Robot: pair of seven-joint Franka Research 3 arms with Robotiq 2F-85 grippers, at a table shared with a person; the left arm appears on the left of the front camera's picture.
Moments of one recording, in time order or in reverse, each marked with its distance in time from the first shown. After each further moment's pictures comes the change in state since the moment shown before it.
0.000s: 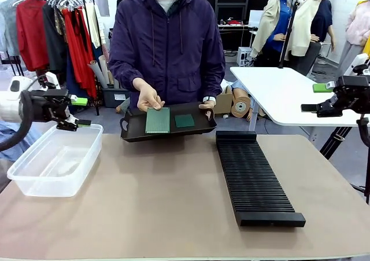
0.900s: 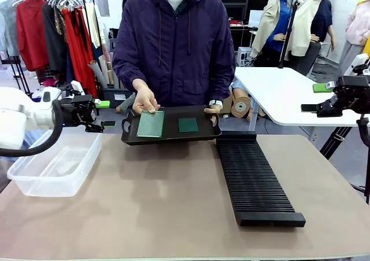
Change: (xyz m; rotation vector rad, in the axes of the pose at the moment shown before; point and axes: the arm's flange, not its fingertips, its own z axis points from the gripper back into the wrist) left arm 0.027 0.054 -0.066 -0.137 -0.011 -0.018; right arm 0.000 0.000 0.000 0.000 0.000 0.000
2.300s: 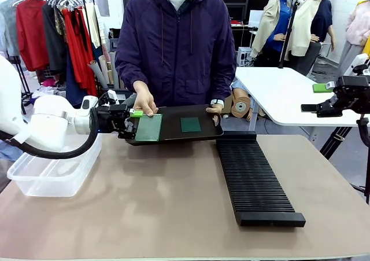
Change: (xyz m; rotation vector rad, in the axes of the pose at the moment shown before) left arm 0.011 0.047 -0.092 -0.042 0.084 0.023; right arm 0.000 0.000 0.000 0.000 0.000 0.000
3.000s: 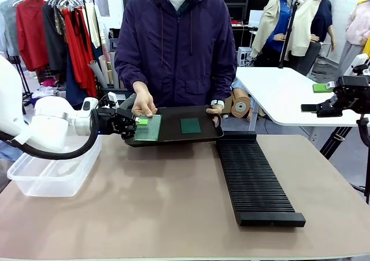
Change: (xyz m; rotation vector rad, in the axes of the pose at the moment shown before) left arm -0.001 0.009 0.001 0.031 -0.012 0.032; right arm 0.000 0.000 0.000 0.000 0.000 0.000
